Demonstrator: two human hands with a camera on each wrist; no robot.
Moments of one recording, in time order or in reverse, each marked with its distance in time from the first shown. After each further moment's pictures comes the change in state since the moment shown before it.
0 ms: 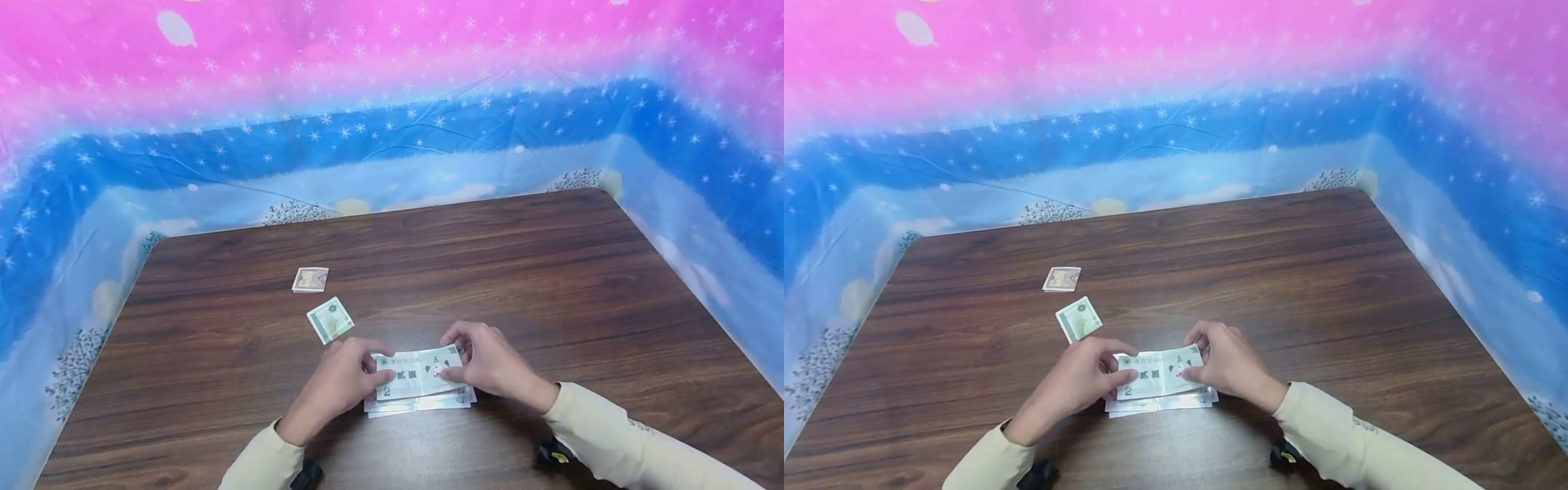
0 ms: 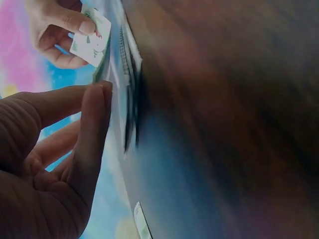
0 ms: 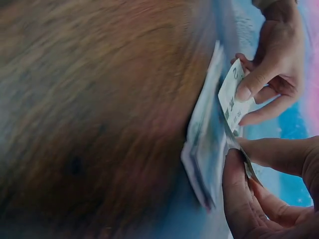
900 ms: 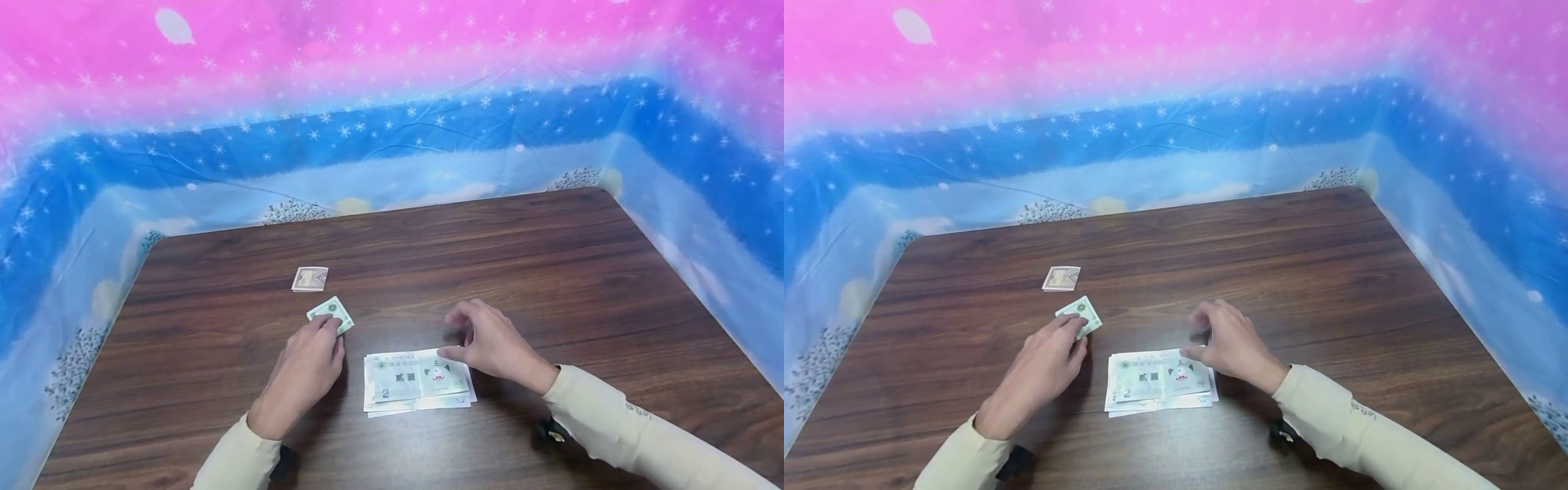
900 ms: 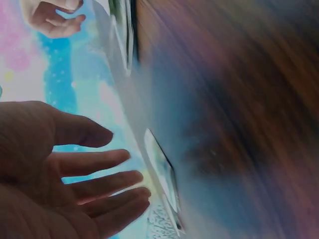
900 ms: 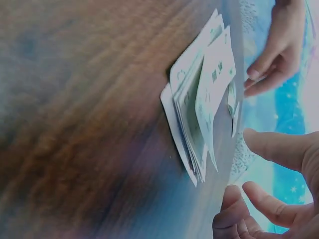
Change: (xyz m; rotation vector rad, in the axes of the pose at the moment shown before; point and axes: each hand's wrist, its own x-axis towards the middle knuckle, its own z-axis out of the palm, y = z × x) left_hand -0.006 -0.014 -0.029 0.492 0.255 0.010; right_hand 0.013 0.003 -0.011 -0.160 0.094 -0.079
